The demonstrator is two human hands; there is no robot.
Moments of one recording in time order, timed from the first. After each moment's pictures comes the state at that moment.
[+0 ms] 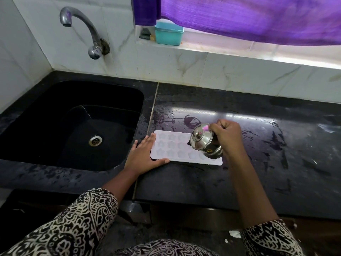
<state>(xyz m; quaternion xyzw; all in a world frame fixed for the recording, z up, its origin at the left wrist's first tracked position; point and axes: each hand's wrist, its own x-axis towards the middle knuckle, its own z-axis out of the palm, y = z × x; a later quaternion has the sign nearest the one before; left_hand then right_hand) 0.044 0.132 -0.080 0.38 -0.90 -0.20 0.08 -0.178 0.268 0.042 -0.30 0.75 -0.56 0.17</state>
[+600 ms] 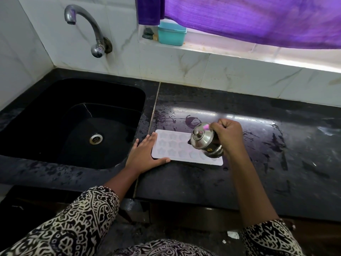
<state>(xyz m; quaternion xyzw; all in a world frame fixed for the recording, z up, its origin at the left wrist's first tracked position) 0.044 0.133 -0.079 0.38 -0.90 -0.20 0.08 -0.175 0.265 0.047 -0.31 0.74 -0.57 0.17</state>
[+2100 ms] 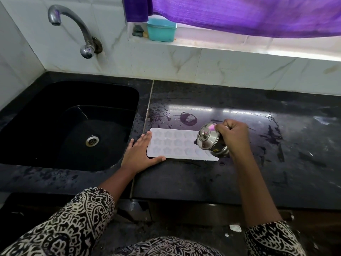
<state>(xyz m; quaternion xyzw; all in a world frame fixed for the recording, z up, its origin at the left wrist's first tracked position) 0.044 0.134 -0.076 0.38 -0.90 -0.20 0.07 -0.195 0.292 0.038 -0.31 0.76 -0.56 0.11</state>
